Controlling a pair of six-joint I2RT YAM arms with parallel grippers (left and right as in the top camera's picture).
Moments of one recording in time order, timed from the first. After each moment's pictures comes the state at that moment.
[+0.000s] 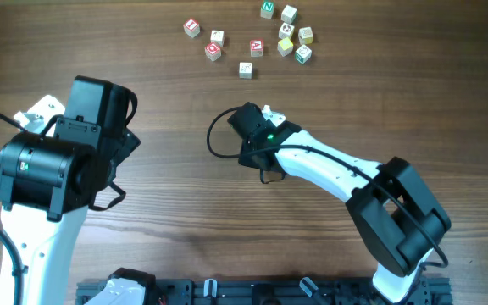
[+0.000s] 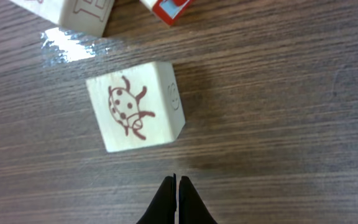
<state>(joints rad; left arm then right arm) -0.25 1.25 1.64 -1.65 -0.50 -0.99 0.73 1.91 1.20 -0.58 0.08 0.91</state>
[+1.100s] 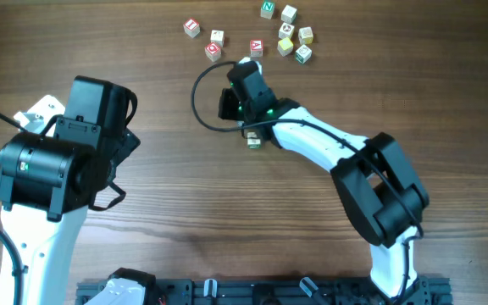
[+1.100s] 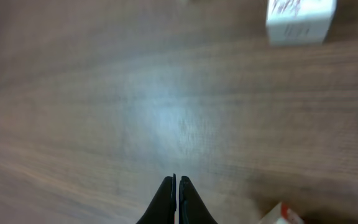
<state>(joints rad) -0.25 1.25 1.64 -1.65 -0.50 -0.99 0.65 2.08 1.38 -0.11 -0.04 0.68</state>
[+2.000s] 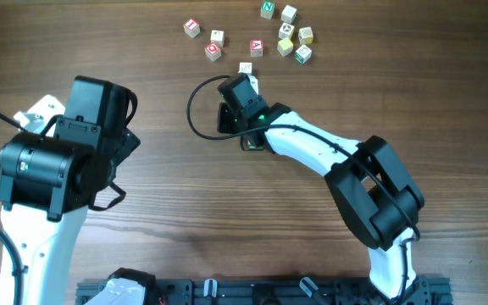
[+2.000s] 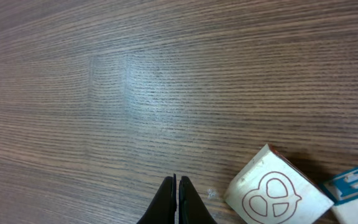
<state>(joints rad) -0.25 1.25 1.64 -1.65 -0.50 -0.99 0.68 2.09 1.38 -0.25 0.01 0.70</state>
